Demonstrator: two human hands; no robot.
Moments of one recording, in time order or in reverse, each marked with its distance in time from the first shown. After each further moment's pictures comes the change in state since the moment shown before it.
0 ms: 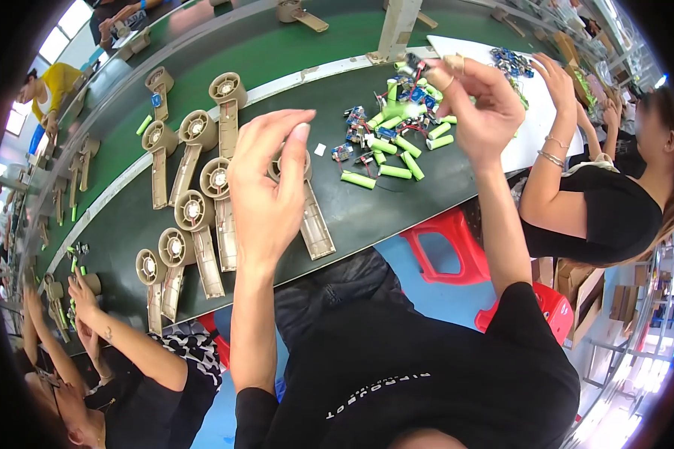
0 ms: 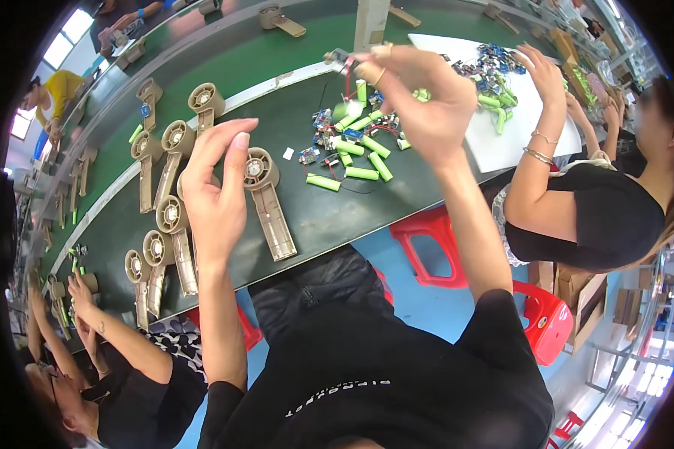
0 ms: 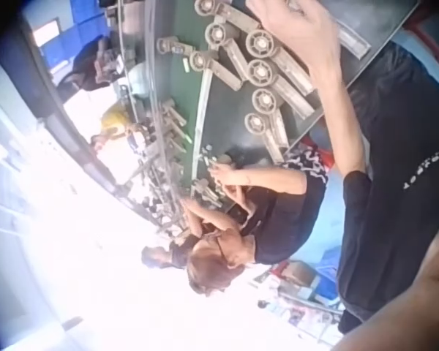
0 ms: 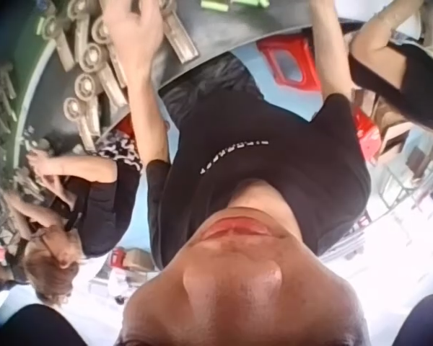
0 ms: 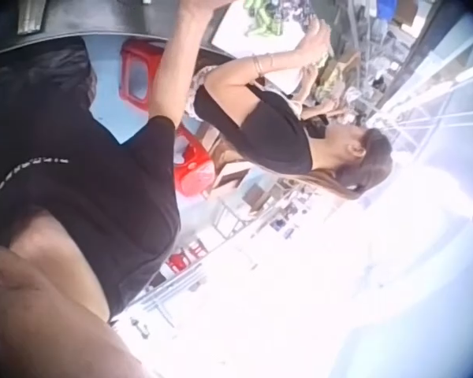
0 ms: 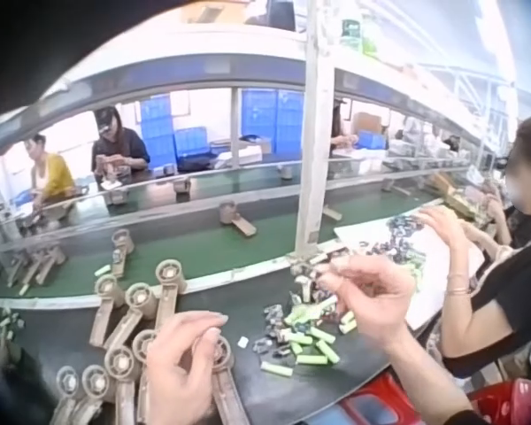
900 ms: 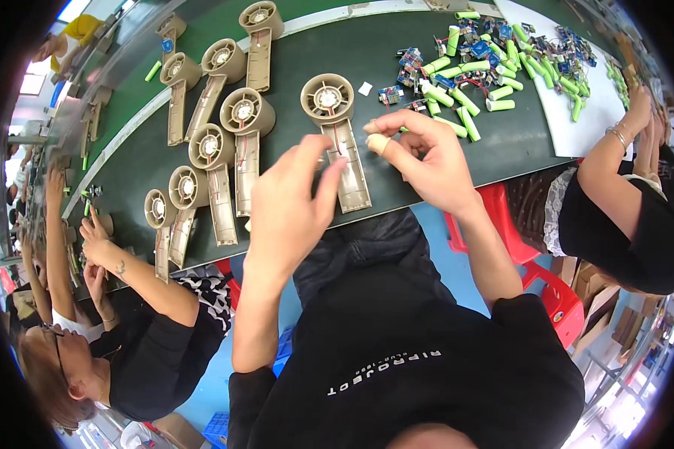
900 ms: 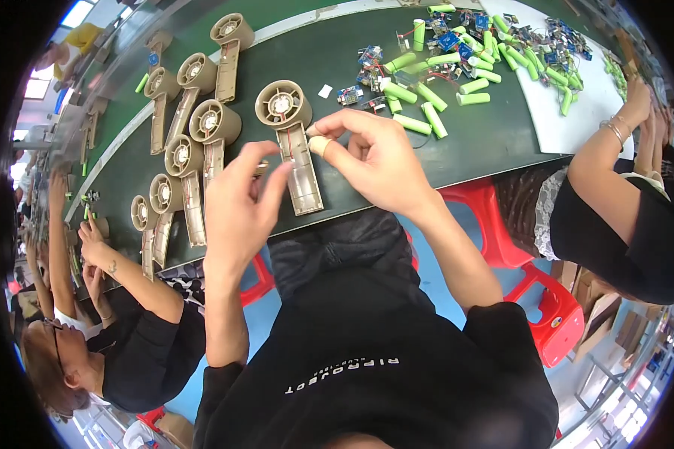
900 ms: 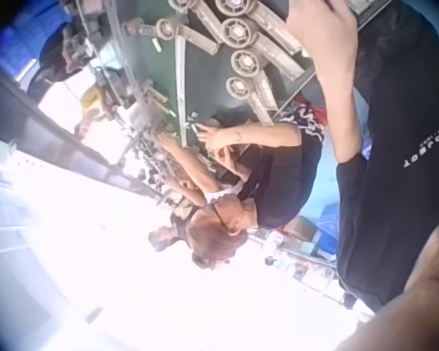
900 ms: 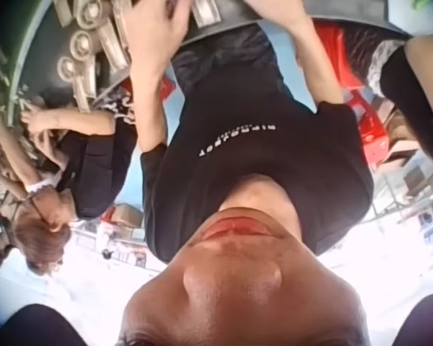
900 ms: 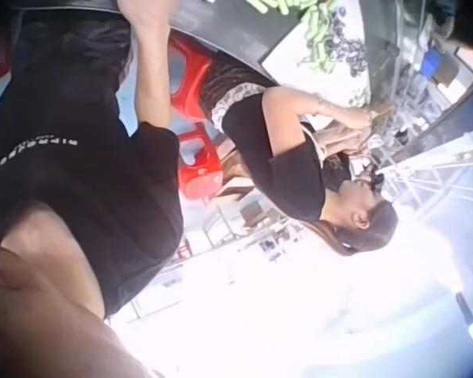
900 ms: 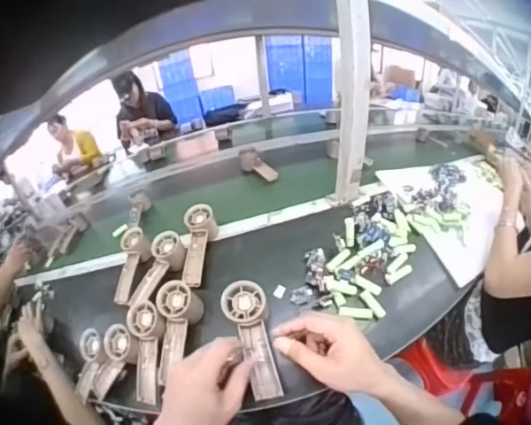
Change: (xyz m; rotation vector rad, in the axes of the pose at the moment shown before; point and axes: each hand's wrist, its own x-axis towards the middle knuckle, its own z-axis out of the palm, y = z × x) left_hand -0.066 0.004 -0.022 0.462 -0.298 -0.187; right_hand -0.103 -0.029 0.069 0.296 -0.469 0.842
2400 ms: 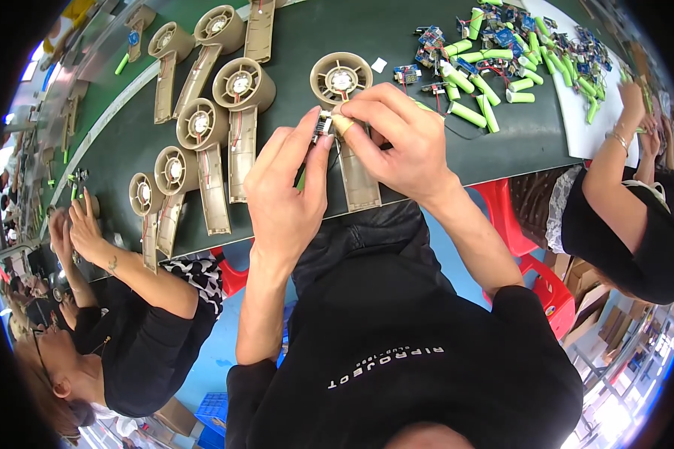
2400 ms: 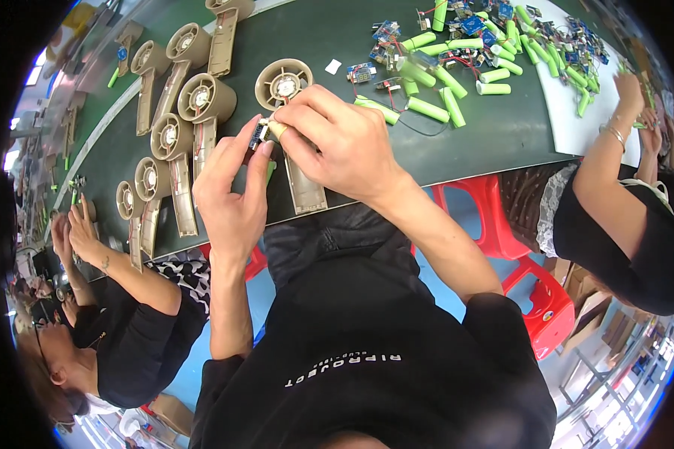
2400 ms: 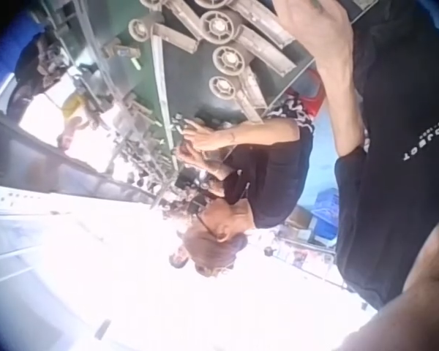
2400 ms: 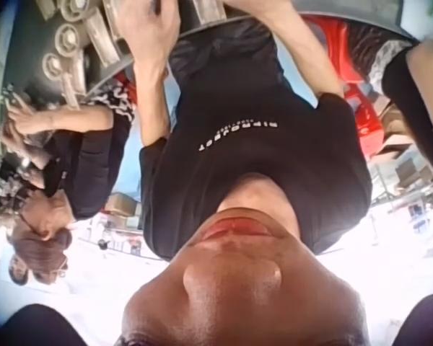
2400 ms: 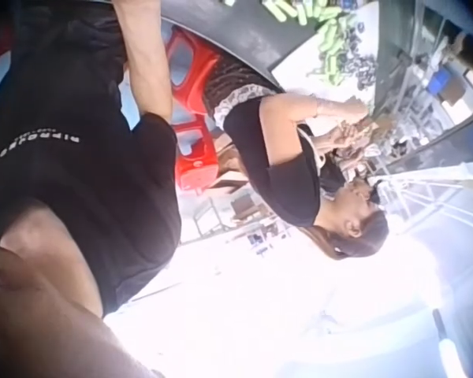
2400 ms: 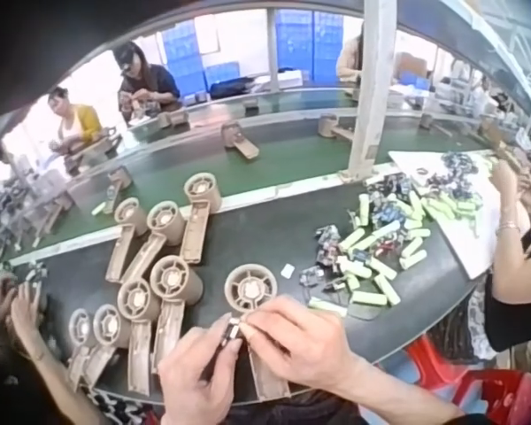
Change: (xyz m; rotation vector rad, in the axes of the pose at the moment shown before) left_hand -0.010 -0.023 0.024 -0.162 0.237 0.008; right_hand 0.028 0.021 0.041 -0.464 0.250 -0.728
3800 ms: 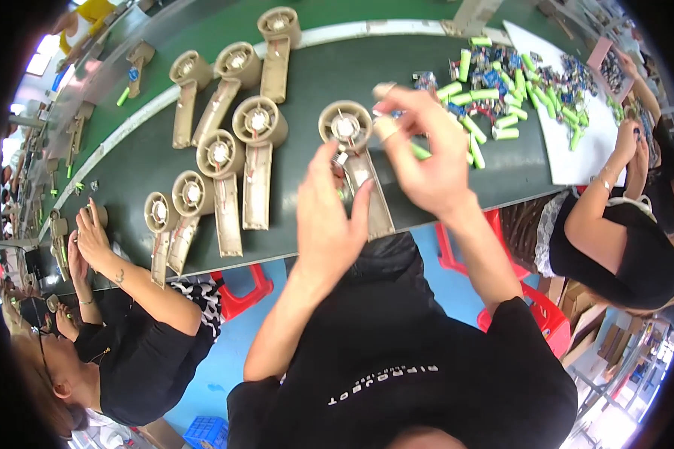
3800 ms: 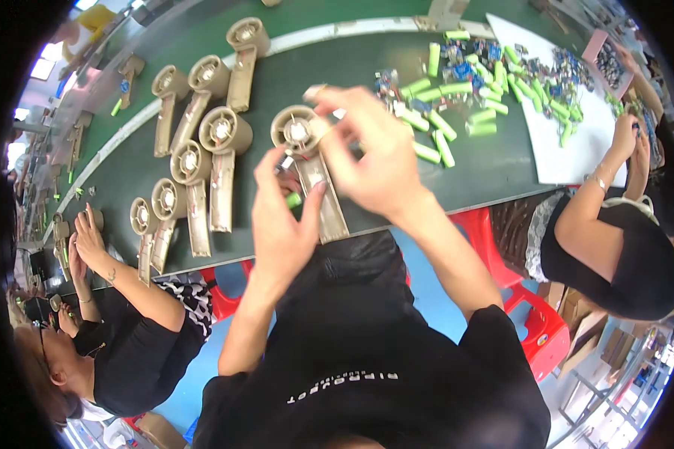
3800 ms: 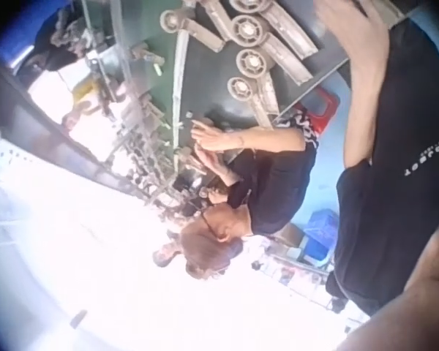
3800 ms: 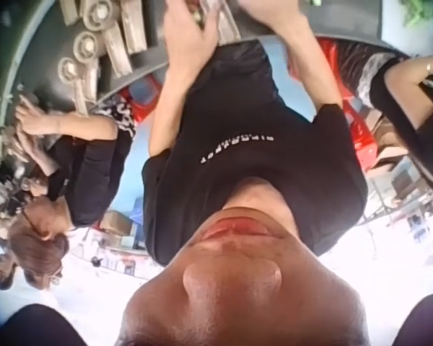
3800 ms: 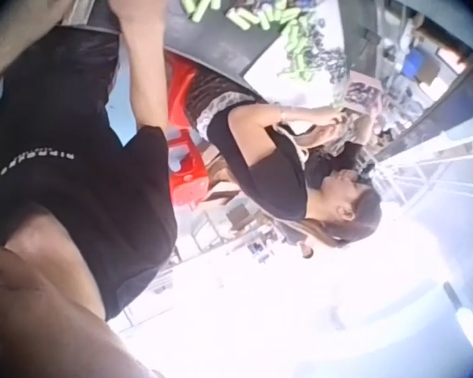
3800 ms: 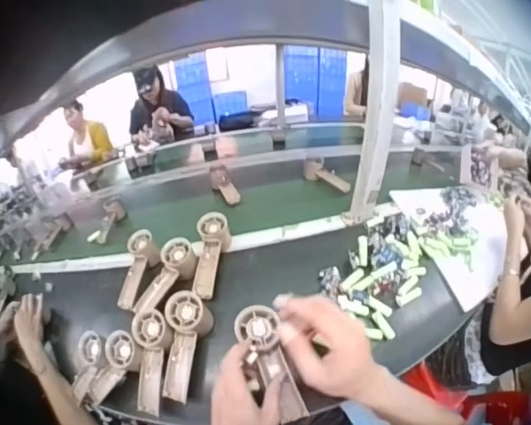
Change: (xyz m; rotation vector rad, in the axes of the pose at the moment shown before) left_hand -0.014 0.011 0.032 -0.063 0.041 -0.122; right_hand 0.033 -0.006 -0.030 0.155 -0.006 0.175
